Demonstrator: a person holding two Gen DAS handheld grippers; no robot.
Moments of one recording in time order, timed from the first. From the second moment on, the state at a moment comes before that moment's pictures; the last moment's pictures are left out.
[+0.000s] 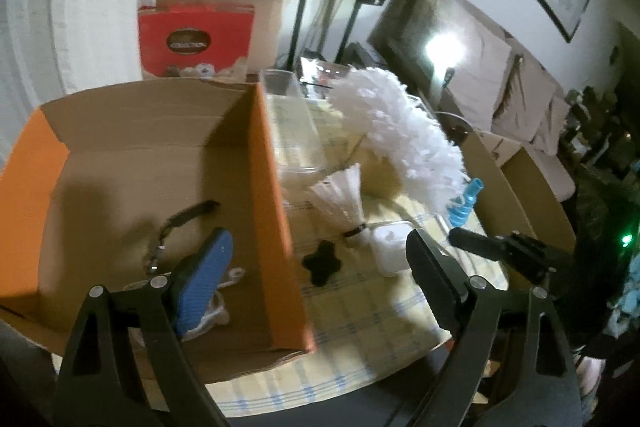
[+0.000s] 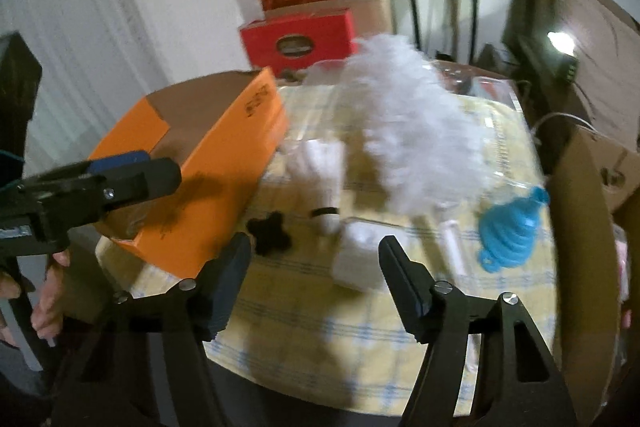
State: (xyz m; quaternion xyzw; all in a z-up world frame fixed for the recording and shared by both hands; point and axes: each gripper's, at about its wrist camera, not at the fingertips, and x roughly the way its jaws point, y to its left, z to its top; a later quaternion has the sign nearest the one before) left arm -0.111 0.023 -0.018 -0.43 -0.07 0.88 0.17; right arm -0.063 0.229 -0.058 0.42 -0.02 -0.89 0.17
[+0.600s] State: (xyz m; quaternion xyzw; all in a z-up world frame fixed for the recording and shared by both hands) left arm -0.117 -0.014 -0.026 -0.44 -0.10 0.88 0.14; right arm -0.093 0.176 -0.108 0.42 0.05 -0.88 0.22
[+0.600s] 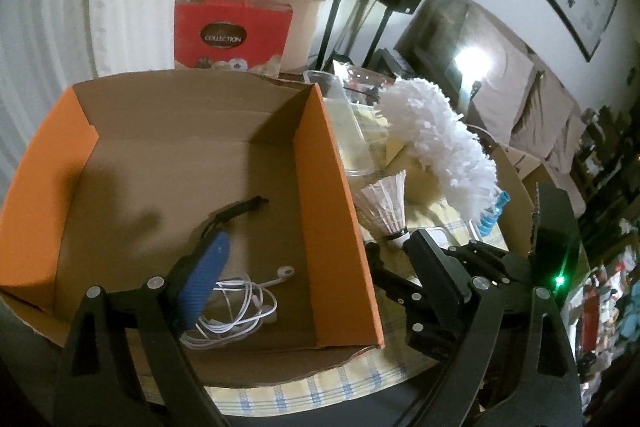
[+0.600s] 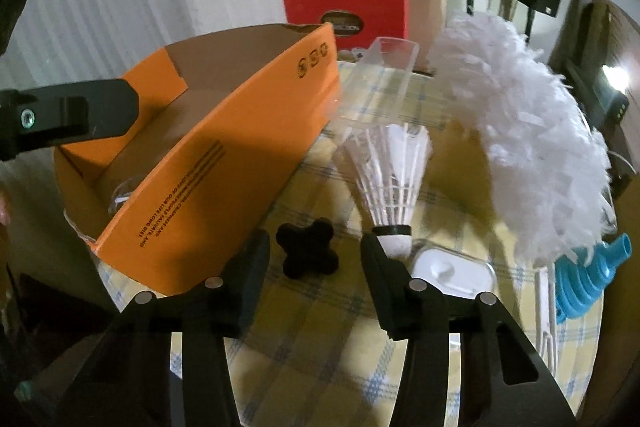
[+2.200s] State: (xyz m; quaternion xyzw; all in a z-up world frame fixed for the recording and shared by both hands) left arm -0.095 0.057 -0.014 -0.43 -0.06 0.88 0.21; right arm -0.020 0.296 -0.026 0.39 -0.03 -0.92 0.09
